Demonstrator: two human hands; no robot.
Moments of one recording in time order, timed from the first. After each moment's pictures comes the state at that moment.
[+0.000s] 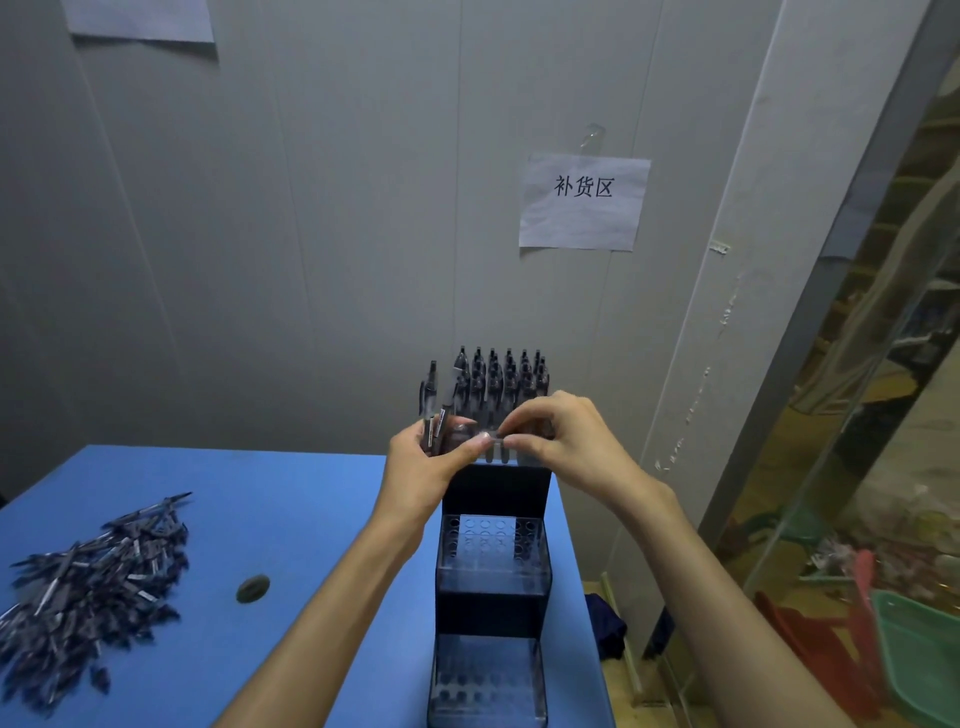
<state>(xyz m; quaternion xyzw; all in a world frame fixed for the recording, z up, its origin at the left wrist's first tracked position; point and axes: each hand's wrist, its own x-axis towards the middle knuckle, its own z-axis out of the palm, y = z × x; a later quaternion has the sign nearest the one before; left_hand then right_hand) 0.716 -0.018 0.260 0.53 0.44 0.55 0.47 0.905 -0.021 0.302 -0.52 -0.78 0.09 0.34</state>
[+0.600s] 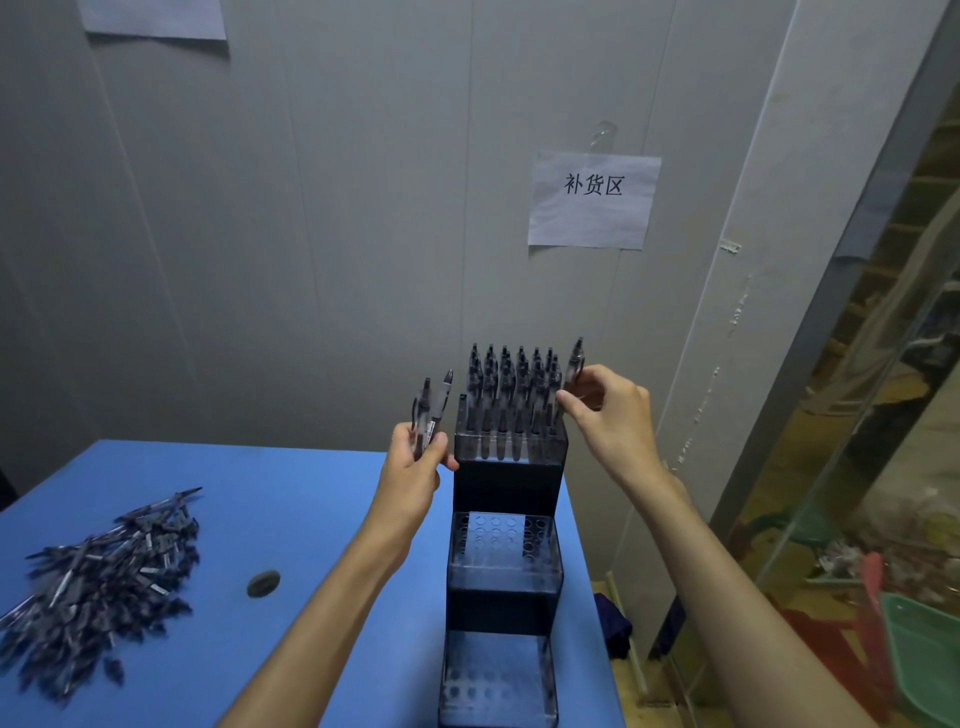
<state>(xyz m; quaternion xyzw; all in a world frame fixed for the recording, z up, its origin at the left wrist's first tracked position) 0.692 -0.011 0.235 0.52 0.48 0.53 0.46 0.924 0.003 0.288 -0.60 -0.63 0.03 0.49</state>
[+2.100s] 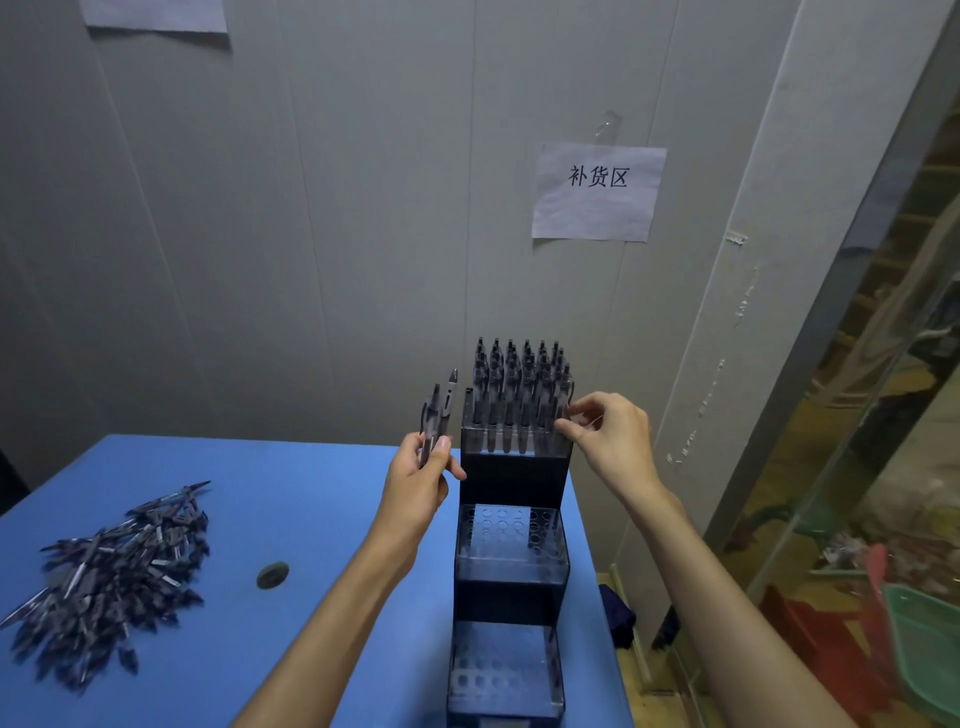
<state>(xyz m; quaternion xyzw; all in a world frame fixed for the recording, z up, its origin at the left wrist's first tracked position) 0.689 -0.019 0.225 0.51 0.46 0.54 0.49 0.922 0.001 0.260 -0.68 -0.60 0.05 0.42</state>
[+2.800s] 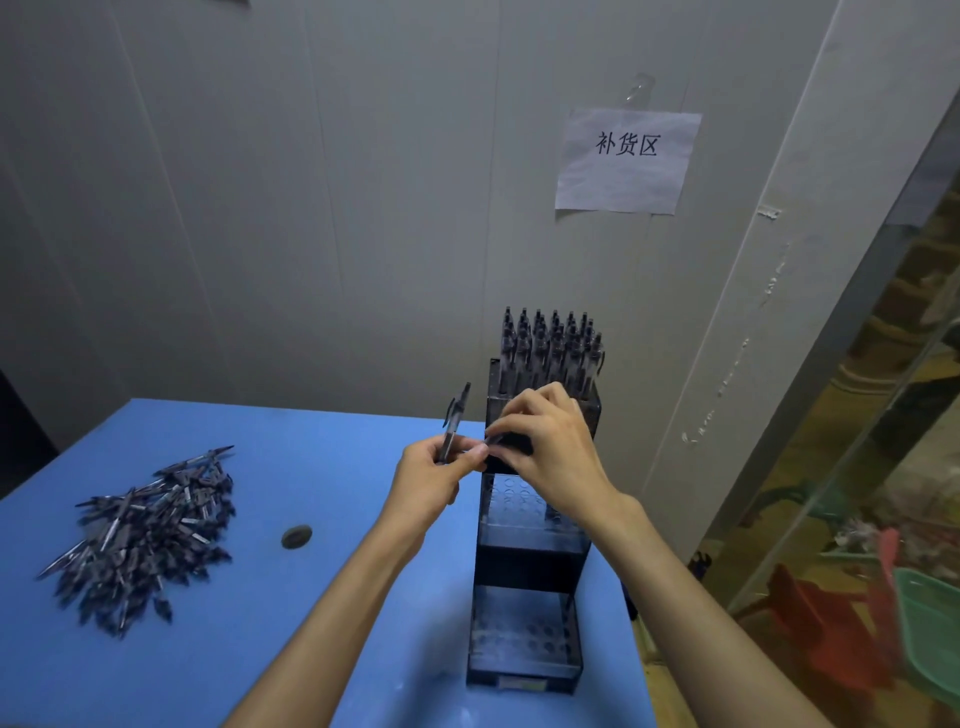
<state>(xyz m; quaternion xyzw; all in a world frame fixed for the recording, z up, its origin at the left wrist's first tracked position) 0.669 -0.024 0.202 0.52 0.49 0.49 0.50 0.843 -0.021 0.231 -0.49 -0.80 -0.07 0.35</state>
